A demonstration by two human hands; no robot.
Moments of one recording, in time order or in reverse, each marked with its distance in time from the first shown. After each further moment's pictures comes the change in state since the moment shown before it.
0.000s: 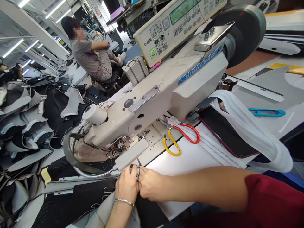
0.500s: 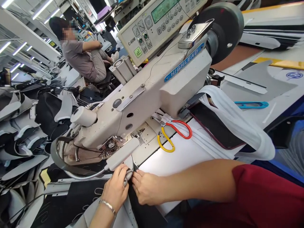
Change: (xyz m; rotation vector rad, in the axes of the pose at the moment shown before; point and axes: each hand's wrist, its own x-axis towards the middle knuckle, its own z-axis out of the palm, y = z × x) left_hand -0.002 -0.048 -0.005 -0.227 0.047 0.327; right_hand -0.007 -0.013 -0.003 -0.048 -0.001 0.004
